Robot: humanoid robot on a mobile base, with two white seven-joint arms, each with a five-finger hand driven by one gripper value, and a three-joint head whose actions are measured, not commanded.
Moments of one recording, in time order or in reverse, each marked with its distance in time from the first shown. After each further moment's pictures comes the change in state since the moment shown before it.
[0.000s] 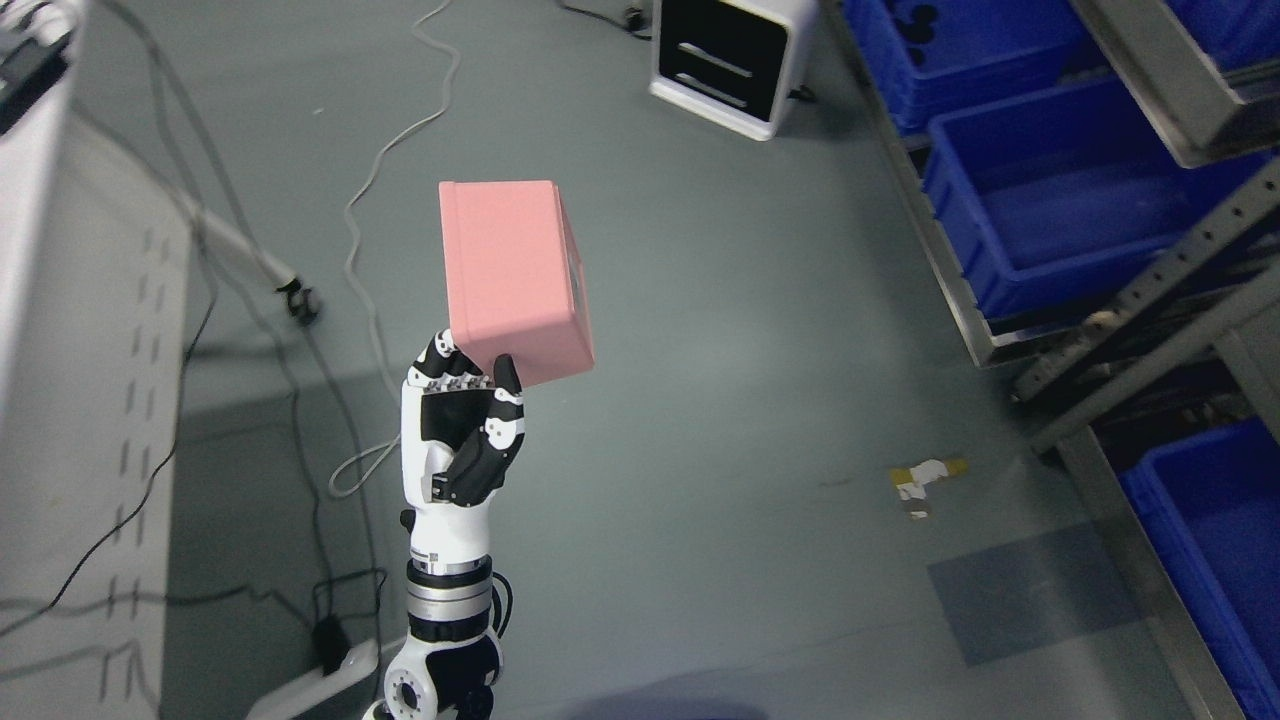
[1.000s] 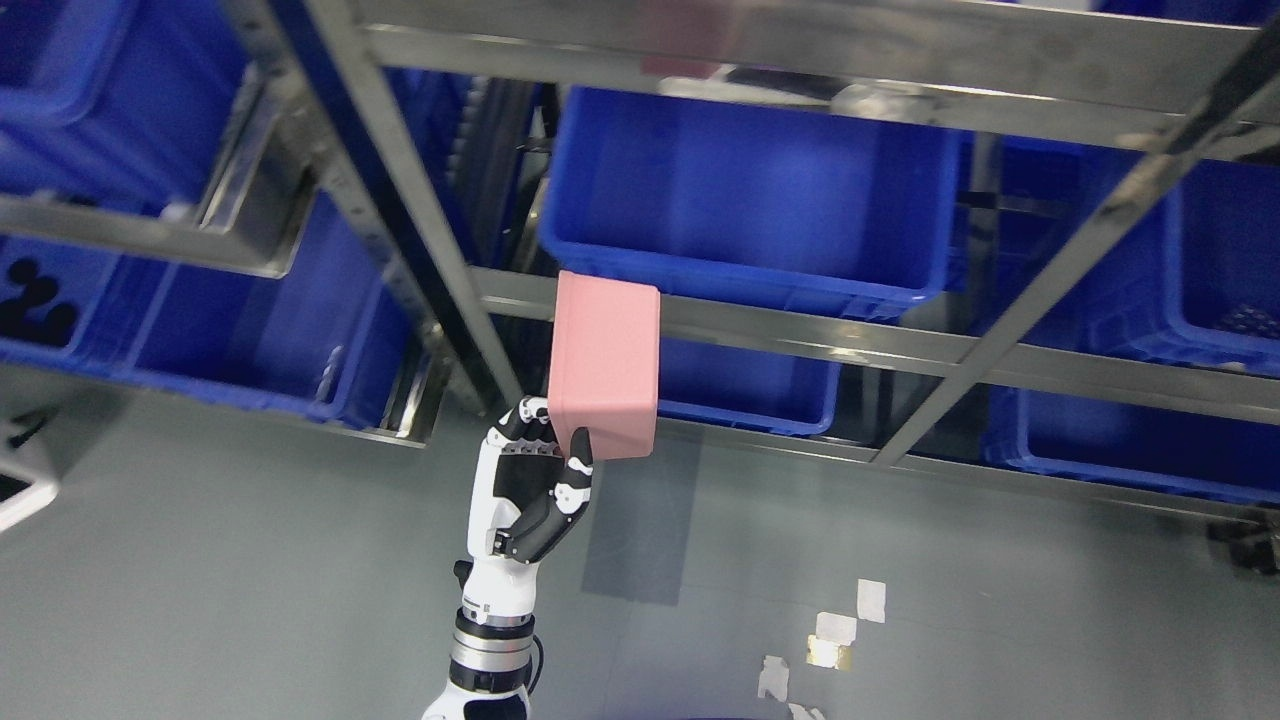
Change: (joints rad) left arm 0.039 0.000 -0.051 0.131 -0.004 -0.018 -0.088; right arm 0.001 0.000 0.000 0.000 0.000 0.001 -0.008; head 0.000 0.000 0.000
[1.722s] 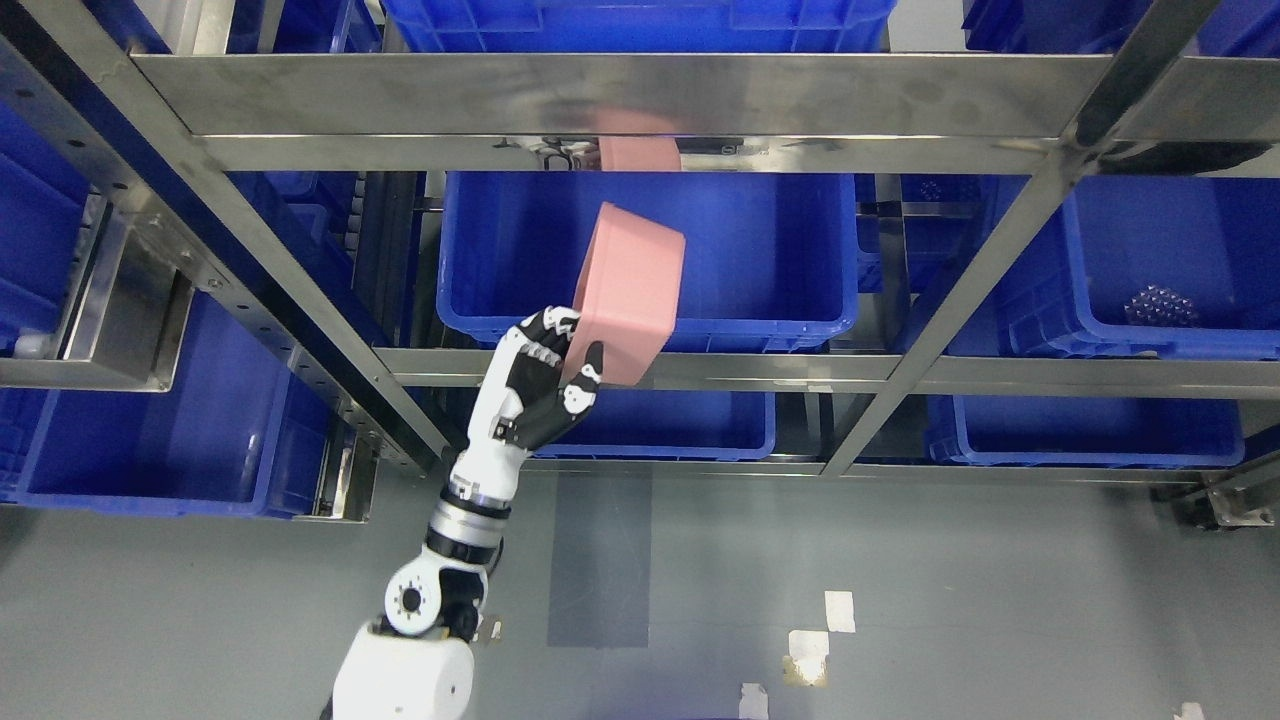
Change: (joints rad) left arm -0.308 0.000 0.131 0.229 -0.121 0.192 -0.141; right arm 0.000 0.000 0.000 0.000 0.000 0.000 0.000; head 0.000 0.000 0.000
